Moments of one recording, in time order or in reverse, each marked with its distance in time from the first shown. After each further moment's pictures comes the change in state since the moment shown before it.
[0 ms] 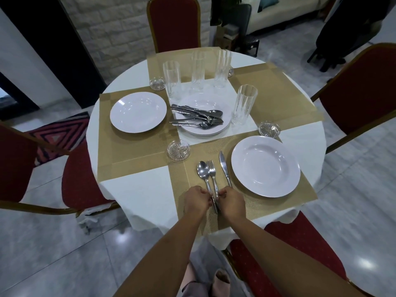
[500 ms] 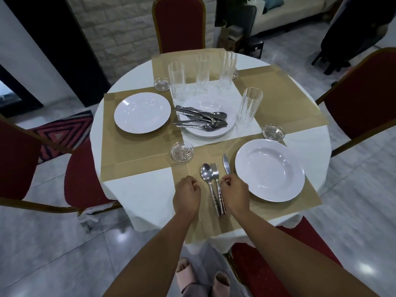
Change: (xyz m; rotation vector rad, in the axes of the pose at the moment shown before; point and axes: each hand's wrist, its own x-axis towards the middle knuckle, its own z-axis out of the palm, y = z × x) left_hand 0.022 -0.013 -0.030 0.302 0.236 0.339; right_hand 0.015 -0.030 -0.015 0.153 0.127 -0.076
